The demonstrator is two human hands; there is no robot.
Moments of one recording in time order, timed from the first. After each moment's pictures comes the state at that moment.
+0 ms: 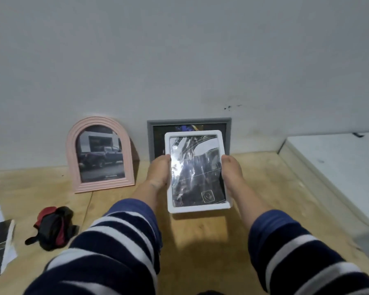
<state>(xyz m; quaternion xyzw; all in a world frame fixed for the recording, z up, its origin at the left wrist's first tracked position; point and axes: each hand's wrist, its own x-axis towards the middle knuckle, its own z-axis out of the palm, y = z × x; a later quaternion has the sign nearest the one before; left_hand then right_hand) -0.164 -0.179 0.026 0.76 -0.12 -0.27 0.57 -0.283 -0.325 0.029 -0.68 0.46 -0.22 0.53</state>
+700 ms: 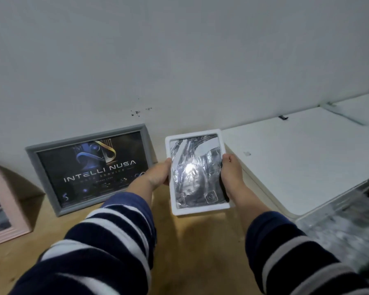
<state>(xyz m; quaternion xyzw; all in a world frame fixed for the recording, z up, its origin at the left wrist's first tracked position) -0.259 -0.415 0.020 0.76 -0.28 -0.43 0.40 -0.423 -0.519 0.020 -0.60 0.52 -0.33 0.52</state>
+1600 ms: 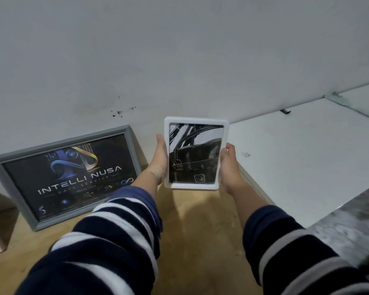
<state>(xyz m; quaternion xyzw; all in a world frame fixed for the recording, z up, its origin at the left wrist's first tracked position) -0.256 -0.497 0.013 0.60 -0.15 -0.51 0.60 -0.407 -0.579 0.000 -0.55 0.46 -0.35 0.61</state>
